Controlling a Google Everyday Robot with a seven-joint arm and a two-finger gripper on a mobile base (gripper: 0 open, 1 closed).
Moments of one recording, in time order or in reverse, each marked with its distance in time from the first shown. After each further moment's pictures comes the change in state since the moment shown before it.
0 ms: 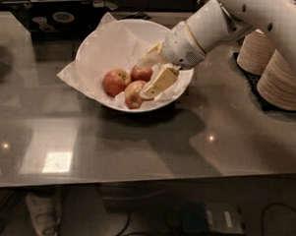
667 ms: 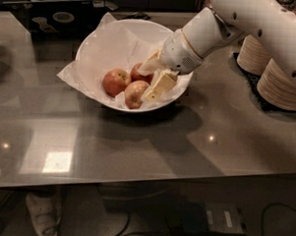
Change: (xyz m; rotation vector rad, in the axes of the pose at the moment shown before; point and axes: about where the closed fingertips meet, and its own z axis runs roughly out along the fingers) arm 0.020 -0.006 0.014 -0.002 0.057 0.027
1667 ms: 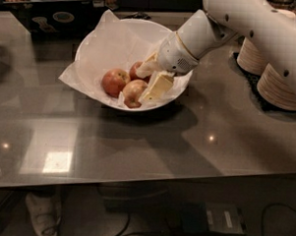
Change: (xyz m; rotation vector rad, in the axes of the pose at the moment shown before) arm 0.002 -0.002 0.011 -0.015 0.031 0.017
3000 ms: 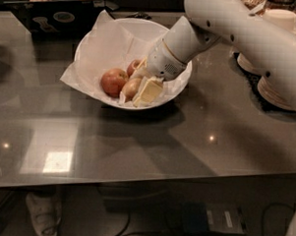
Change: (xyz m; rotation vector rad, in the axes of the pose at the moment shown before) arm -0.003 0.002 0.029 -0.033 0.055 -0.001
